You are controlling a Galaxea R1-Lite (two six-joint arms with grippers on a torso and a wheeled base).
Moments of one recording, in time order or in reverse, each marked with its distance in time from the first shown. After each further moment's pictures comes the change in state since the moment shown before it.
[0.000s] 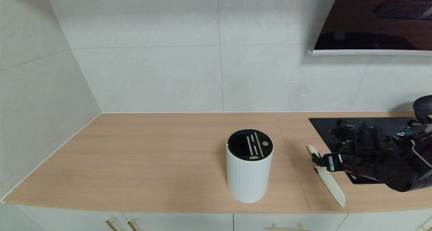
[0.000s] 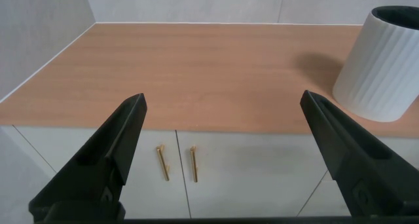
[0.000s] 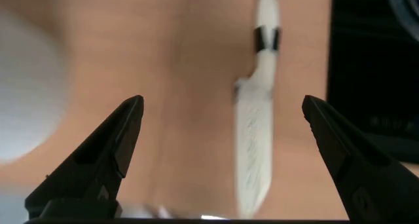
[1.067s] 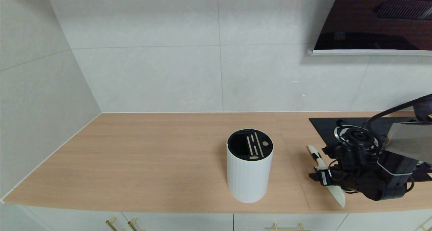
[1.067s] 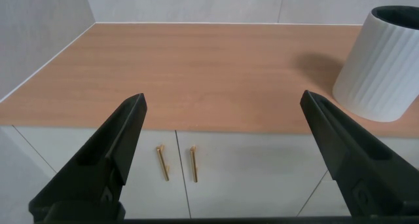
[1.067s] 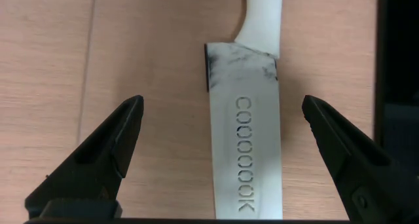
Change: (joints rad) left arm 0.000 0.000 0.000 0.000 0.000 0.000; right arm -0.038 0.297 -0.062 -0.138 -0.003 0.006
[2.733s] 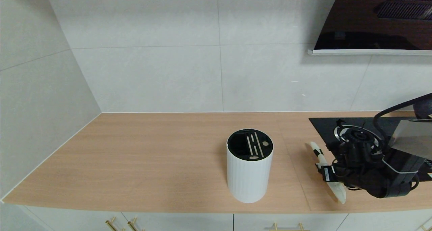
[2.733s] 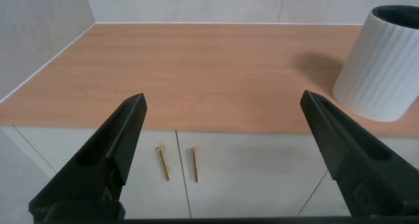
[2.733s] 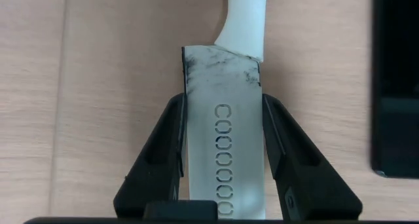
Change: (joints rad) left arm 0.000 0.000 0.000 0.000 0.000 0.002; right arm -0.017 -0.050 0.007 0.000 0.002 0.012
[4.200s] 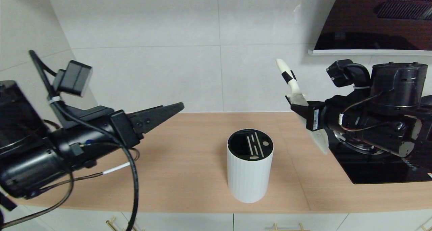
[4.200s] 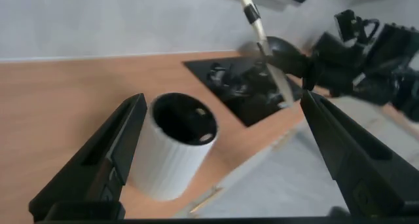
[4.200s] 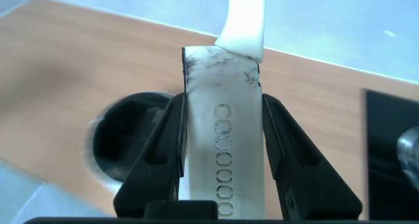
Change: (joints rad) left arm -0.370 1.443 -0.586 -0.912 -0.452 -0.453; right arm 0.487 -0.698 -0.130 0.307 -0.092 0.029
